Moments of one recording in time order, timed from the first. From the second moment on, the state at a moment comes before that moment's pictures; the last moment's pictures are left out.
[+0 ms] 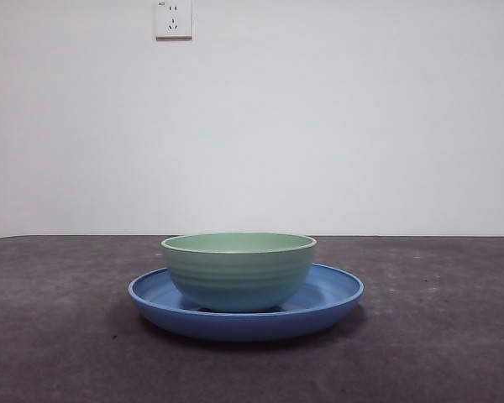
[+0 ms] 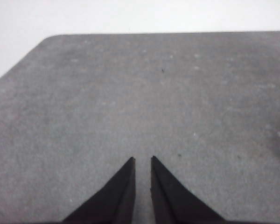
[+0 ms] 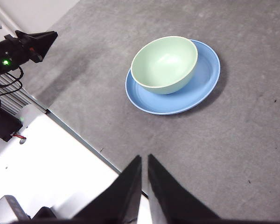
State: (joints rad) left arm 0.02 0.07 0.05 -0.20 0.05 0.03; right arm 0.37 0.36 0.92 -1.16 -0.47 0.13
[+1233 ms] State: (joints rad) left arm 0.00 0.00 0.03 -0.18 0.00 0.01; right arm 0.37 0.36 0.92 -1.16 -0.47 0.13
